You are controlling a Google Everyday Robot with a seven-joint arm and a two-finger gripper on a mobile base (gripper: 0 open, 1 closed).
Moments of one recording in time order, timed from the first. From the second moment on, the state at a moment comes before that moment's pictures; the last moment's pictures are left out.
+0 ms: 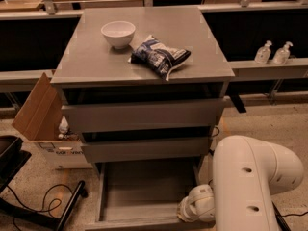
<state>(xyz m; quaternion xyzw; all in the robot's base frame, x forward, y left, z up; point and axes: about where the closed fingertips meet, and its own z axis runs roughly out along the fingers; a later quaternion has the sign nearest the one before) 0.468 -0.133 0.174 -0.62 0.77 0.05 0.14</state>
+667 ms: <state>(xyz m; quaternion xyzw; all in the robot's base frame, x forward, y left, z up) 0.468 -0.133 0.178 -0.62 0.77 0.05 0.14</state>
